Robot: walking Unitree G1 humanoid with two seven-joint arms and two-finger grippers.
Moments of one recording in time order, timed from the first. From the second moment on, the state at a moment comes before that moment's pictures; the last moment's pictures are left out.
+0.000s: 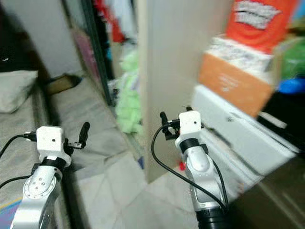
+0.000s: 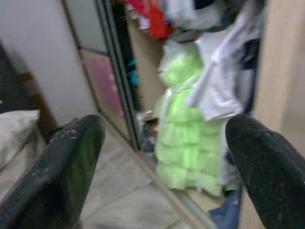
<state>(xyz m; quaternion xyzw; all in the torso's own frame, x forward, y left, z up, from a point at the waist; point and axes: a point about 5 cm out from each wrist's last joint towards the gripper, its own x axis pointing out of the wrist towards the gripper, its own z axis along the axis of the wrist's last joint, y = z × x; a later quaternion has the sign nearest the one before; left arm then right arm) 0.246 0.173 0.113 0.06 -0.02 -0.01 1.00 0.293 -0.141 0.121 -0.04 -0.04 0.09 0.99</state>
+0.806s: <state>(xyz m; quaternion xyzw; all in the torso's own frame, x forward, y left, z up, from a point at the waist) 0.252 0.177 0.120 0.04 -0.03 0.01 1.00 0.298 -0.135 0.125 -0.06 -0.05 0.11 0.99</state>
